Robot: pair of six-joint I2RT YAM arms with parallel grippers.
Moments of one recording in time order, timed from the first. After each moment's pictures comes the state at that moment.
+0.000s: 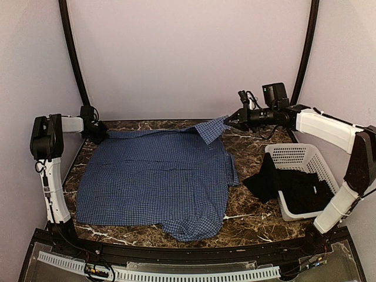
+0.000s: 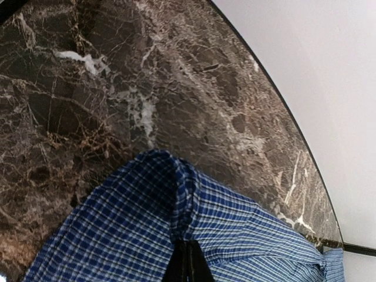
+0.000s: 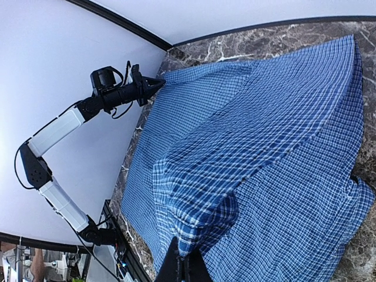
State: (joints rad) left arm 0.12 2.23 1.62 -0.23 0.24 -0.76; right arm 0.41 1.61 1.32 -0.27 -0.68 0.58
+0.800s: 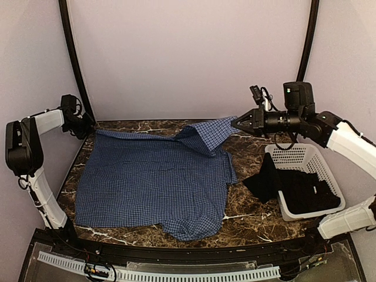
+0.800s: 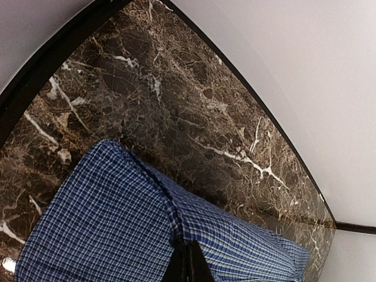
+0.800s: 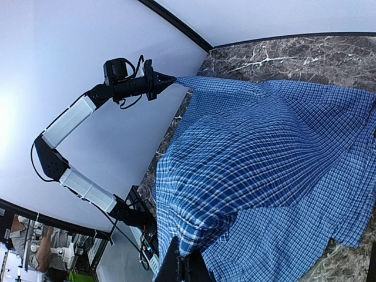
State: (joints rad) left arm 0.18 1.83 1.45 -0.46 0.28 -0.68; right arm 0.56 1.22 1.18 -0.36 -0.58 0.65
